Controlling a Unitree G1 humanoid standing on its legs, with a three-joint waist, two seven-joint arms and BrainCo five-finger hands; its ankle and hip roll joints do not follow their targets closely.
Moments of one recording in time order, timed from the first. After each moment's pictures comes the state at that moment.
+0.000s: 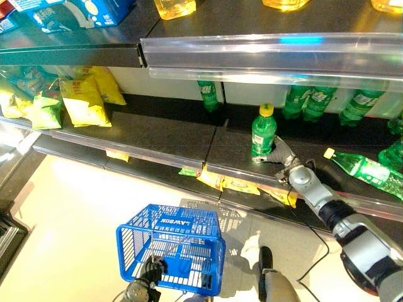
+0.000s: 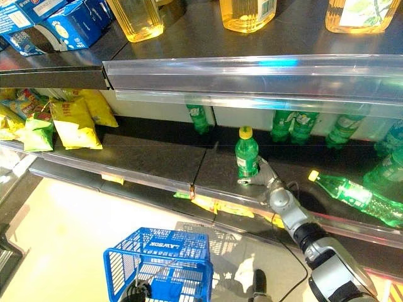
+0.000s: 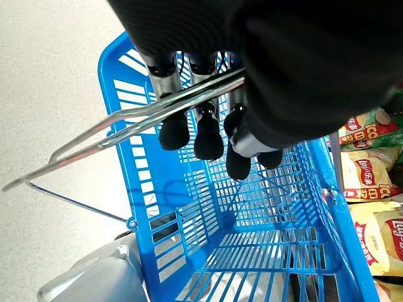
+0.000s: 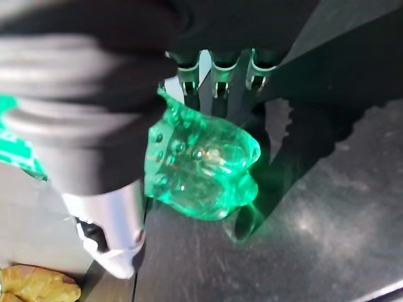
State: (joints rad) left arm -0.18 0.27 -0.39 1.05 -0.14 -0.19 0.14; right arm -0.82 -0.56 0.49 0.77 0.11 -0.13 -0.16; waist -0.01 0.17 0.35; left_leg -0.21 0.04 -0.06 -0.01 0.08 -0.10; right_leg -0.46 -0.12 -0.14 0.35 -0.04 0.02
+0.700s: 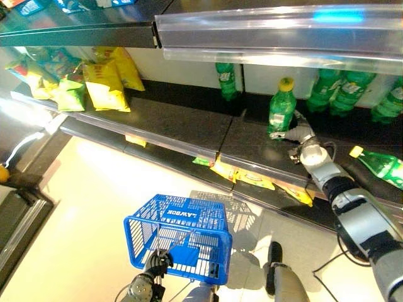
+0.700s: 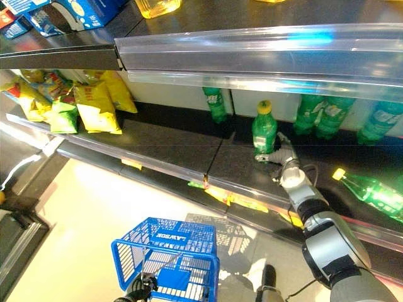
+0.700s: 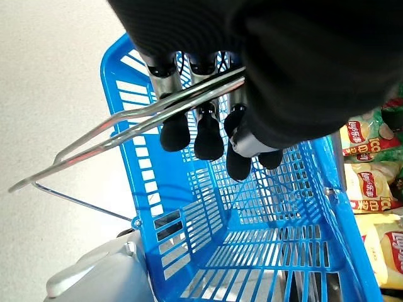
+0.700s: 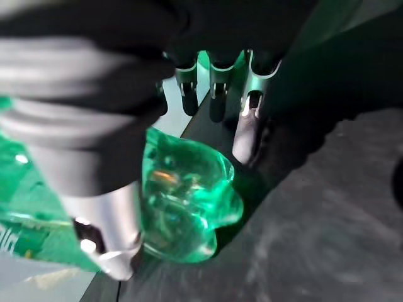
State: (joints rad) left arm -0.16 0.28 -0.46 0.95 -0.17 -0.21 0.14; right arm -1.08 -0.62 0.42 1.14 0.13 -0.14 -0.27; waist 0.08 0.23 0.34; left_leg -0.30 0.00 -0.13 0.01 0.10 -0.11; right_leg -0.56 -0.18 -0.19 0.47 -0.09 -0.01
